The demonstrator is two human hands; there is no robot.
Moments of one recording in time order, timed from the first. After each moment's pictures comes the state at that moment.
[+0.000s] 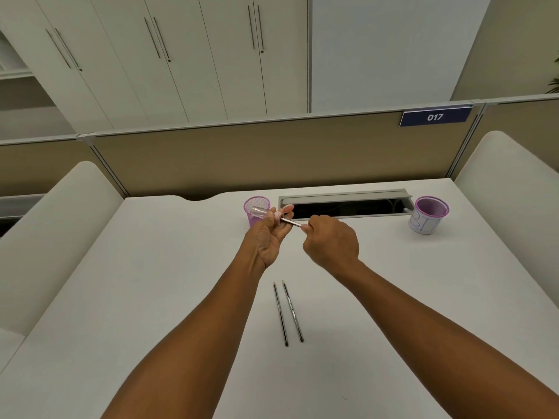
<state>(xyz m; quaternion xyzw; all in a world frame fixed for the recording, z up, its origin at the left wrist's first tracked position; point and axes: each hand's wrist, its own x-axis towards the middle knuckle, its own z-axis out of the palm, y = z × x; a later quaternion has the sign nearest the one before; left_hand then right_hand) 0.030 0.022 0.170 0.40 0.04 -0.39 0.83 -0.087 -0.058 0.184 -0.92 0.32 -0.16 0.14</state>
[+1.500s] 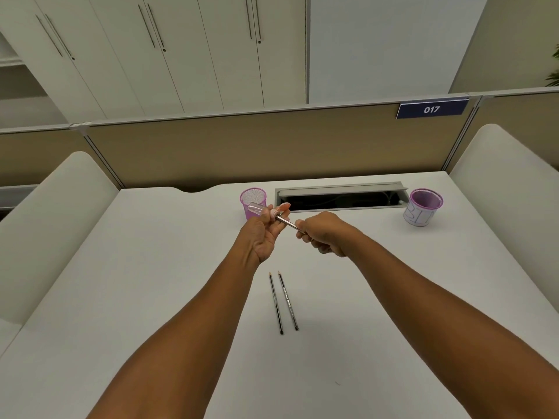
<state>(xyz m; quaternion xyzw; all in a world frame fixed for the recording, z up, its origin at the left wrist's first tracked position) 0.023 0.030 0.167 0.39 0.07 -0.41 0.82 -0.085 -0.069 0.206 -0.74 0.40 0.05 0.54</state>
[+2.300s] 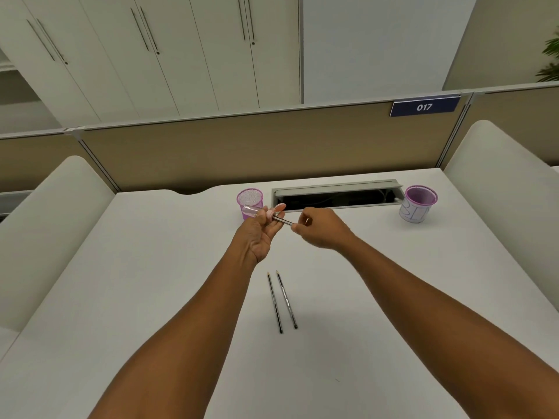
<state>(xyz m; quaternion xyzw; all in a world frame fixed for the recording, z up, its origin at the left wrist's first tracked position) 0.021 0.031 0.169 0.42 0.06 -0.40 0.81 -0.089 -0.073 0.193 -0.89 0.32 -0.03 0.34</state>
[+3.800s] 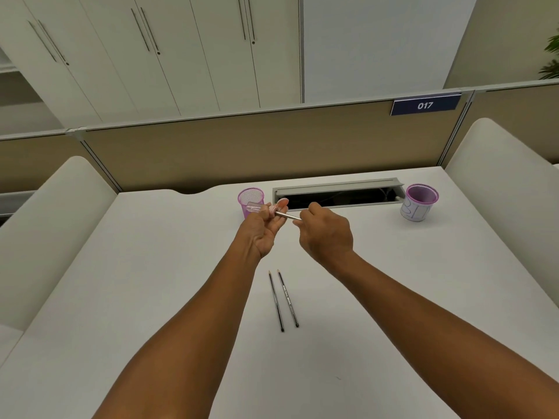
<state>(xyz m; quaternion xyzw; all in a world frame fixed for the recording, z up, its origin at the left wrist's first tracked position) 0.017 0.027 0.179 0.41 0.07 -0.40 0.82 -0.098 -0.058 0.166 -0.93 0.21 -0.29 0.02</state>
